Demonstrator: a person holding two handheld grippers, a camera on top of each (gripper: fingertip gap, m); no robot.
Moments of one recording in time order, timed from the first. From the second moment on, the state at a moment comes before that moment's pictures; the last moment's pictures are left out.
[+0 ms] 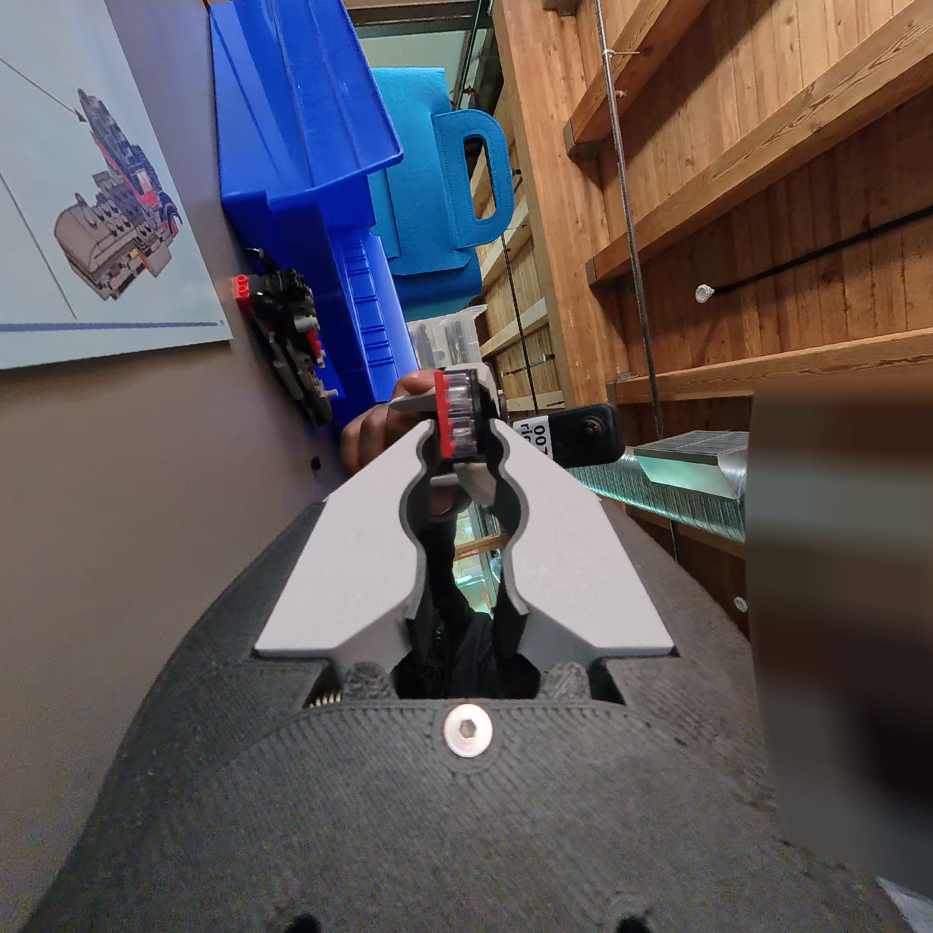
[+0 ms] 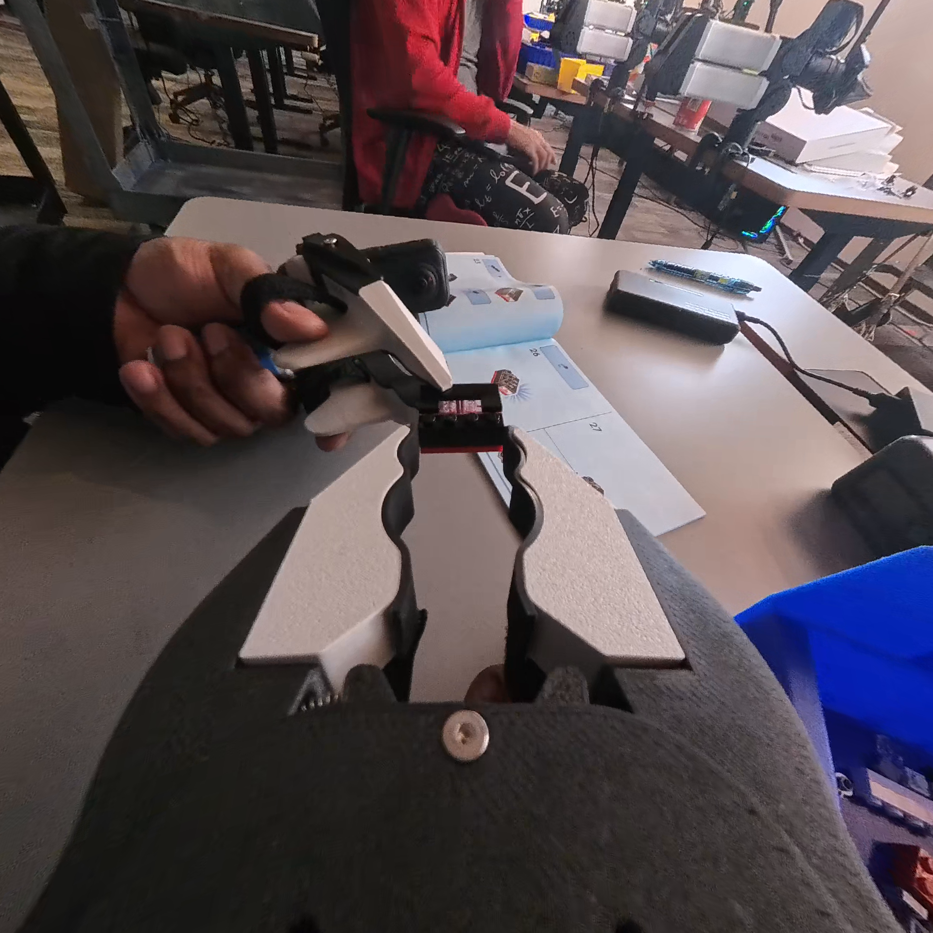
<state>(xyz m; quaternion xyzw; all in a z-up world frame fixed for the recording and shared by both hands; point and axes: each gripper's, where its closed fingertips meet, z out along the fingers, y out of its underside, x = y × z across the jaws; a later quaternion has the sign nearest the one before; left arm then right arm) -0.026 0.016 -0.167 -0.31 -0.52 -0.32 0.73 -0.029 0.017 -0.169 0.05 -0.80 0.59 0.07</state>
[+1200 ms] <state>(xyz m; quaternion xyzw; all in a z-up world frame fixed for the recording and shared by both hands) -0.033 0.009 -0.173 -0.31 -0.54 -0.27 0.73 -0.009 0.044 -0.254 0.03 -0.92 0.38 -0.03</state>
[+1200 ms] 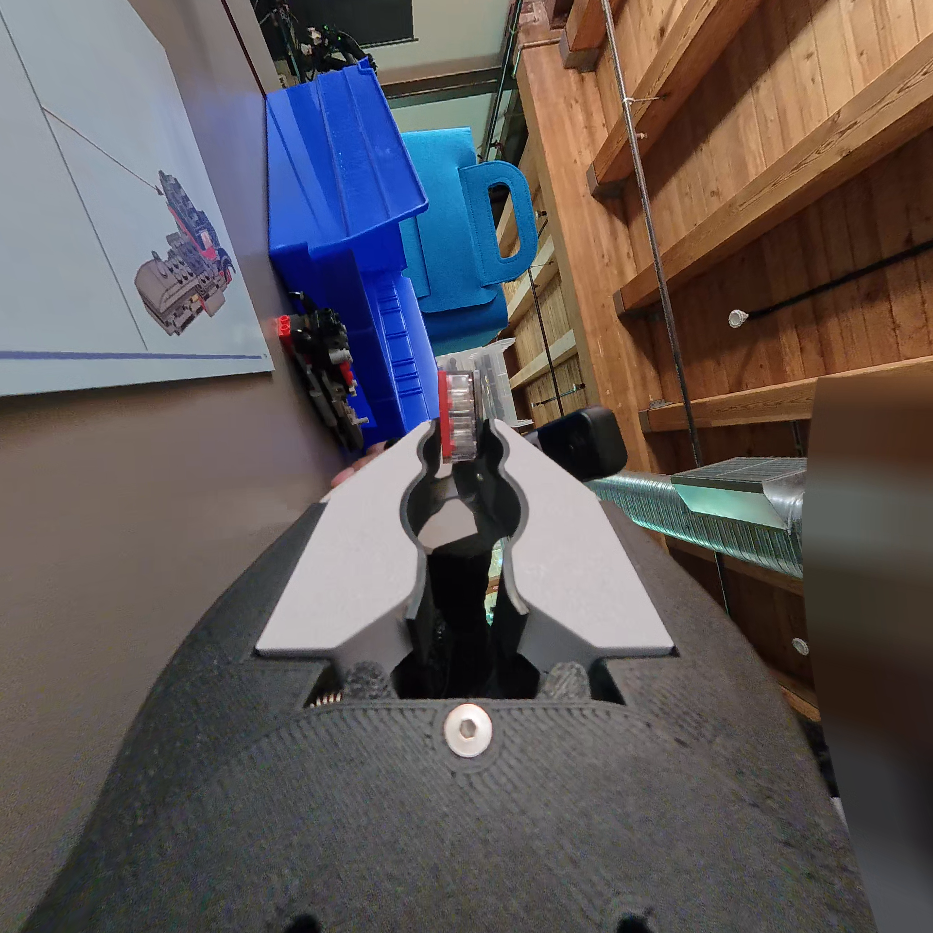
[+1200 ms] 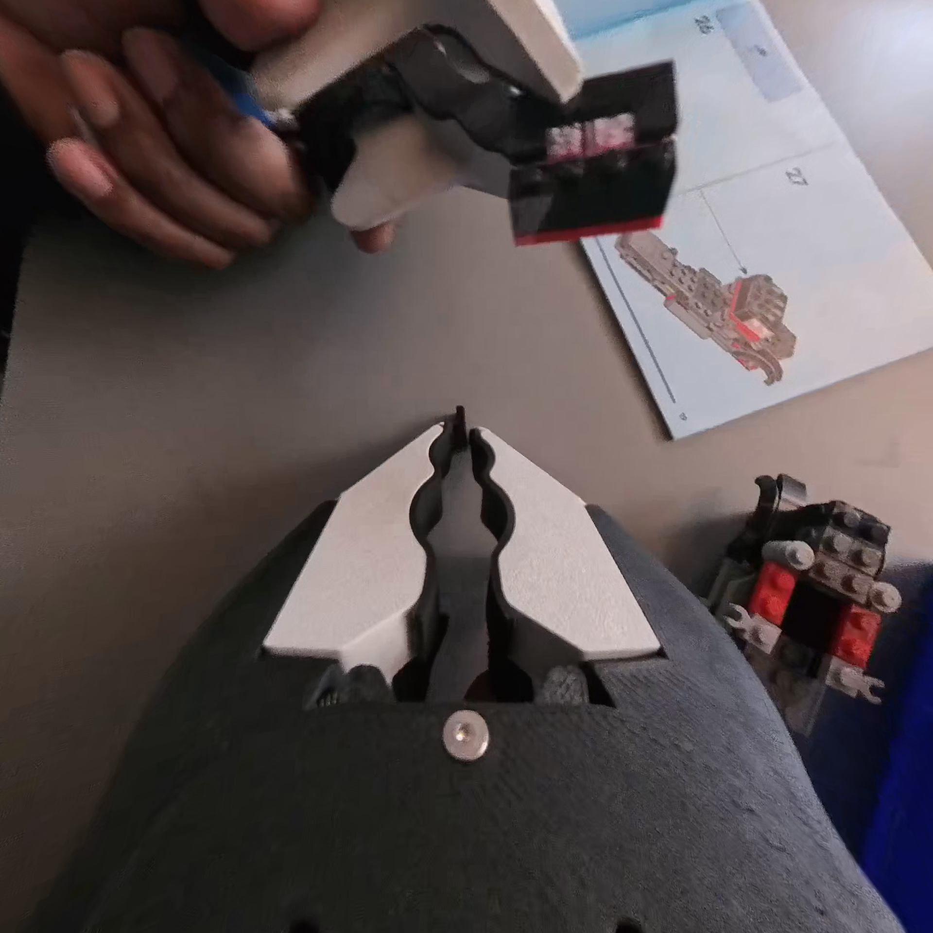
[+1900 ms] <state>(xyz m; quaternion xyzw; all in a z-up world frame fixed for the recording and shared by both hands) -0.033 0.011 -0.176 -0.31 -0.55 -0.27 0.73 -0.020 0.043 -0.250 0.02 -0.92 0.38 0.00</state>
